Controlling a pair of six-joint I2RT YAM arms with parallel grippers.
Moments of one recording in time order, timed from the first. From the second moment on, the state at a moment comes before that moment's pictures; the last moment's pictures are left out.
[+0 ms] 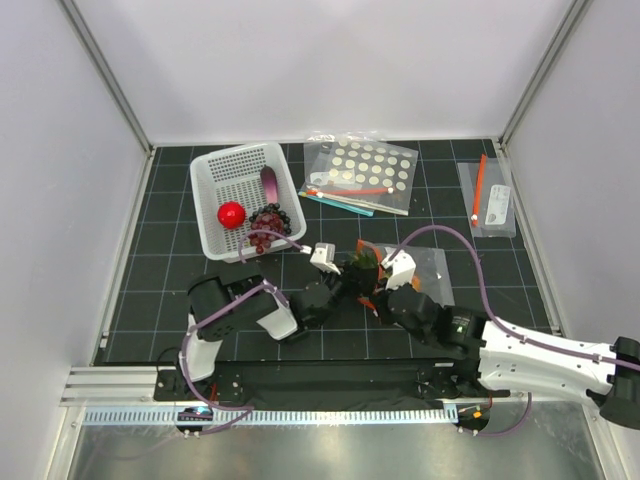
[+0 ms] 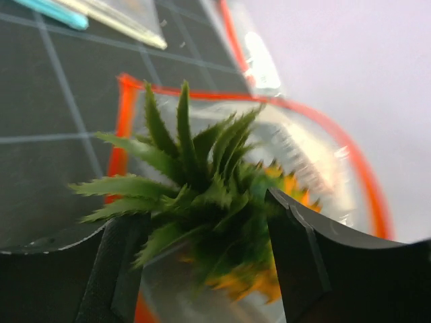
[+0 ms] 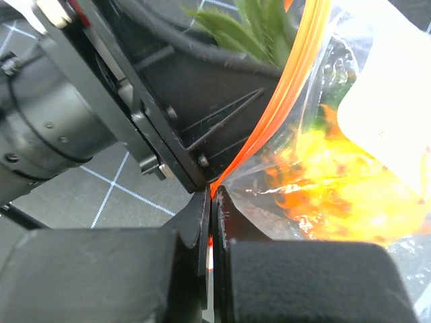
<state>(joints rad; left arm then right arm) -1.12 1.99 0.63 1.39 -0.46 -0.74 1.13 0.81 0.47 -0.28 0.51 0.52</state>
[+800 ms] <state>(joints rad) -1.13 1.36 1.08 0.03 -0.66 -0.58 1.13 0.61 0.47 -0.18 0.61 0.50</state>
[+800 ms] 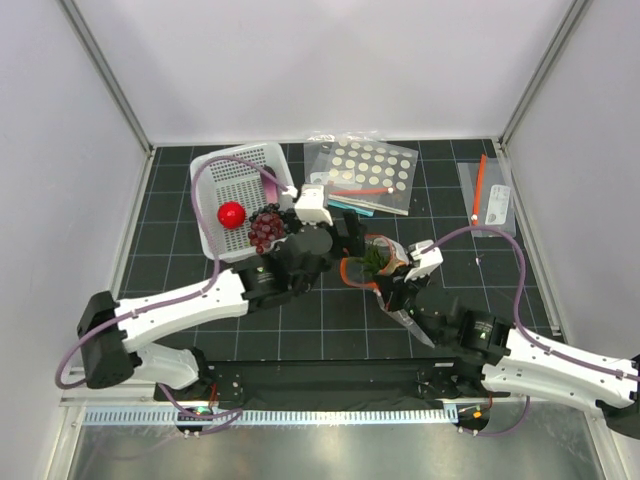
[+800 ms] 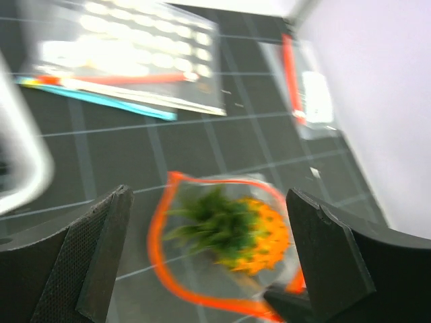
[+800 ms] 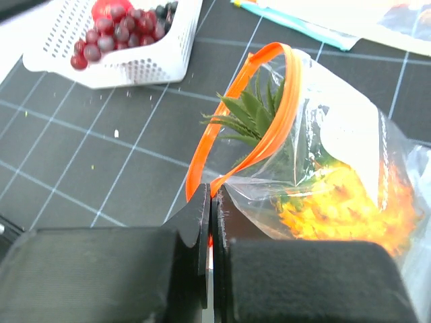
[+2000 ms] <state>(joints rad) -0.90 1.56 1.08 -0.20 -0.21 -0.59 1.13 0.61 0.44 0.05 0.67 0.42</state>
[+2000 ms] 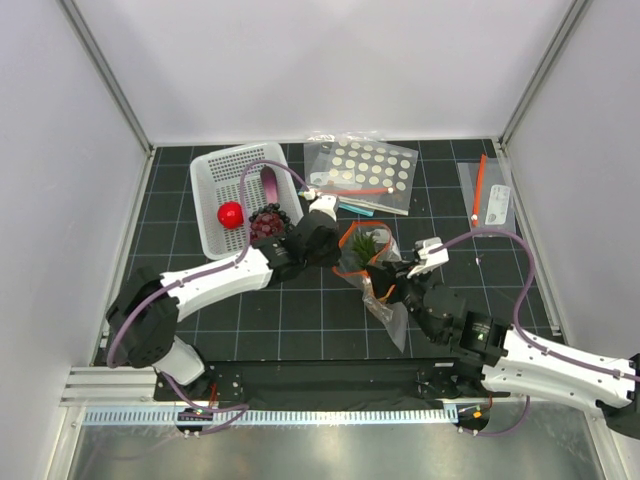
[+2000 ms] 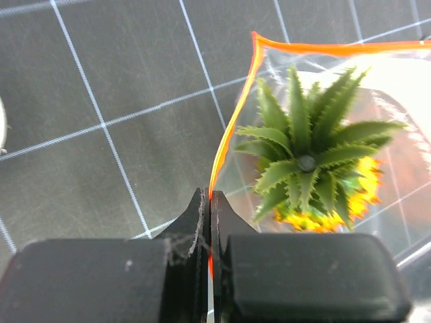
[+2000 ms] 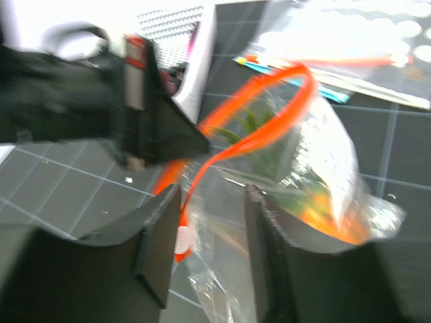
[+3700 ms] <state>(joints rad) -0.94 1.43 1.16 -0.29 -0.27 -0.52 0.85 1.16 1.14 -0.63 0.69 0.42</state>
